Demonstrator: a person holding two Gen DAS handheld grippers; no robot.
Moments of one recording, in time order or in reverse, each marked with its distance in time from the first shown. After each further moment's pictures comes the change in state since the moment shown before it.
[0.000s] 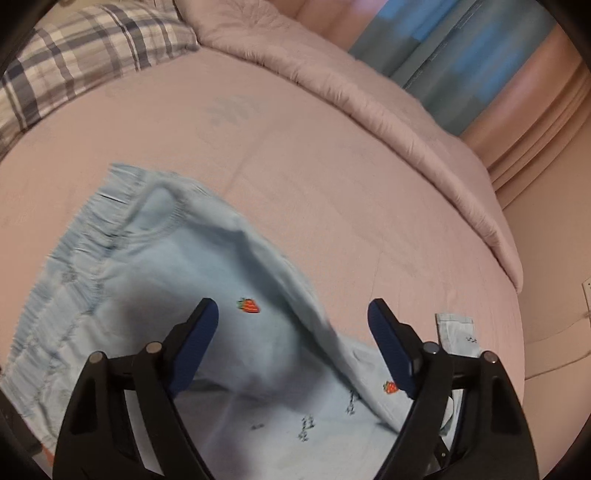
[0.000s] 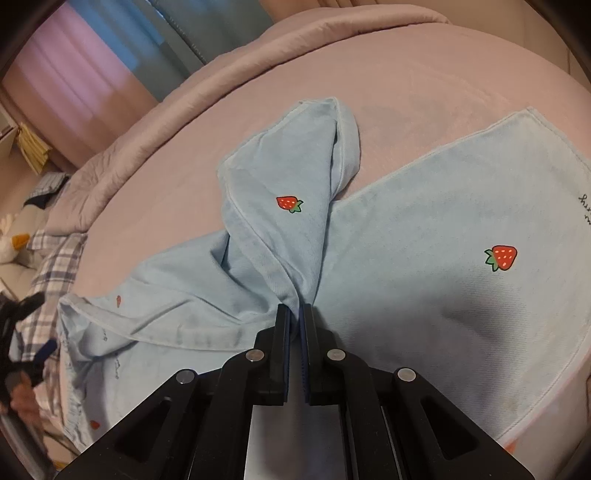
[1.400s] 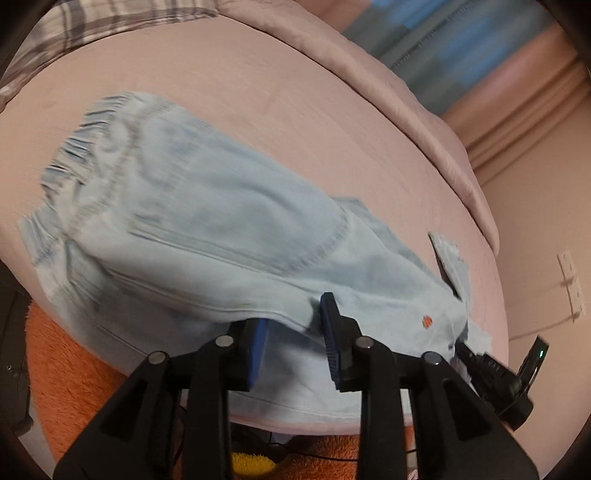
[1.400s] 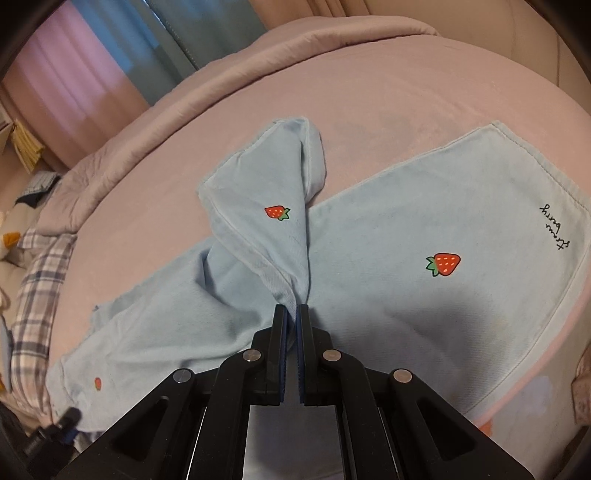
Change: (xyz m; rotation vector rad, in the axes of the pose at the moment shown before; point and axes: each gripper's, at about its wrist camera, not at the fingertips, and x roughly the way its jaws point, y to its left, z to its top) left arm -0.057 0.075 -0.103 -0.031 0.056 -0.101; right arm -0.021 -0.011 0.002 -0.026 -0.028 -0.065
